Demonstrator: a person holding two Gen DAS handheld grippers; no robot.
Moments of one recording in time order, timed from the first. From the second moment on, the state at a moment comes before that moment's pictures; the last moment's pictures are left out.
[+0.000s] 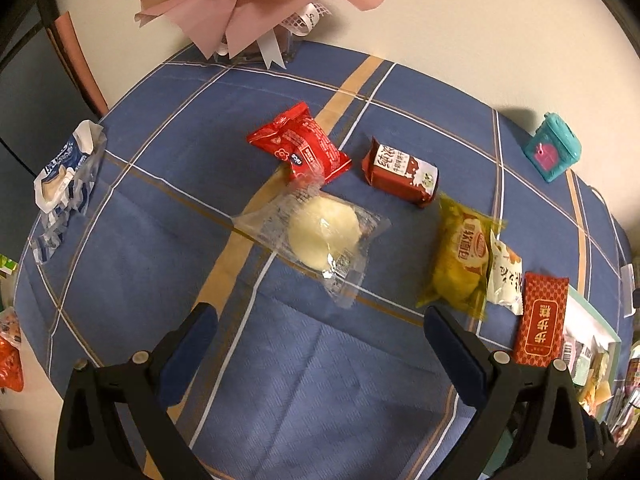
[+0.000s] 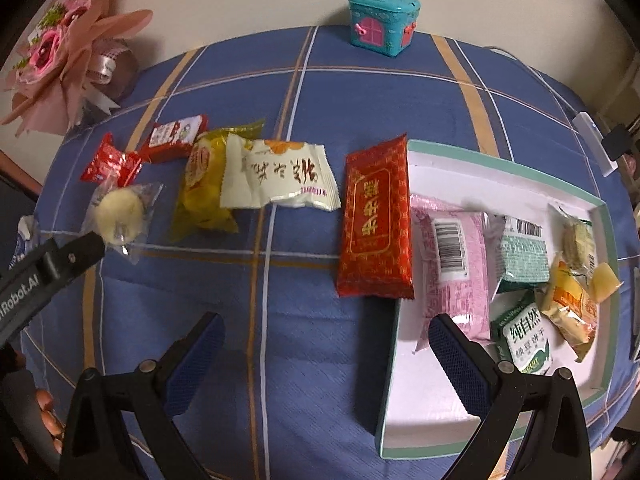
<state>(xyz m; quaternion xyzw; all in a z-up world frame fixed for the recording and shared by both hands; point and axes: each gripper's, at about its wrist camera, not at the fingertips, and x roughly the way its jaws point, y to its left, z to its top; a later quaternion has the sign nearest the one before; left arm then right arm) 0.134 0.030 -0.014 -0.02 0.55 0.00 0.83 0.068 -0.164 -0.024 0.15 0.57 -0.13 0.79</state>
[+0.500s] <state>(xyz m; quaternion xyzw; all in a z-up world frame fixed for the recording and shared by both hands) 0.156 0.037 -0.005 -0.03 0.54 -0.02 0.84 0.093 -0.192 -0.008 0.17 0.53 -0.14 0.81</state>
